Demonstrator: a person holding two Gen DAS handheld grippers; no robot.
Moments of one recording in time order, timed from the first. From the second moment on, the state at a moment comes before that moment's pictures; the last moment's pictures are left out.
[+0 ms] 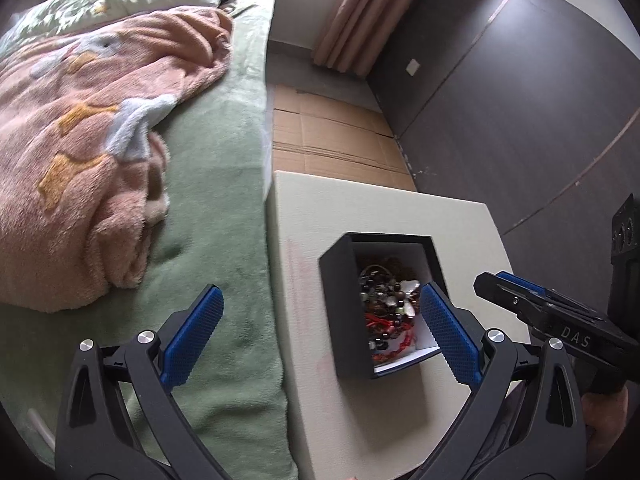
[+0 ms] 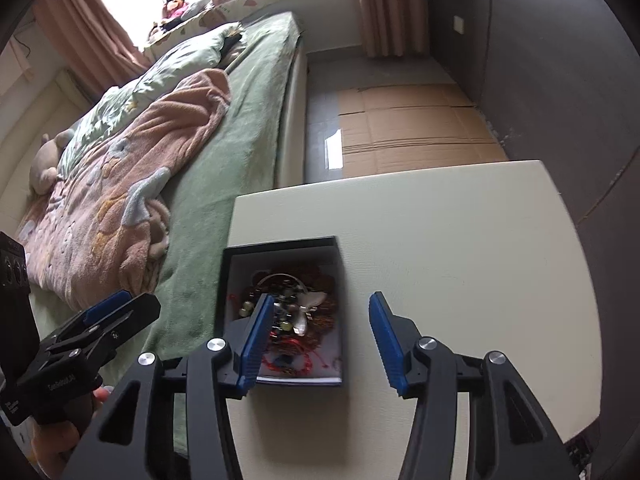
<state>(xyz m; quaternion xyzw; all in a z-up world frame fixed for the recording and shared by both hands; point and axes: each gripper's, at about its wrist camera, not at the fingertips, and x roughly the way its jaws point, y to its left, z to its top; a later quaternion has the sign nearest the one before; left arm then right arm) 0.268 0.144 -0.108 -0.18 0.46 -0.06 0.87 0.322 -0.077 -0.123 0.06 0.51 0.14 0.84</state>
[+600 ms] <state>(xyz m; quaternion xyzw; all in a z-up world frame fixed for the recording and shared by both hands) 0.235 0.091 -0.078 -0.10 0.43 -0.06 0.90 0.271 -0.149 -0.097 0.09 0.46 0.11 0.88</state>
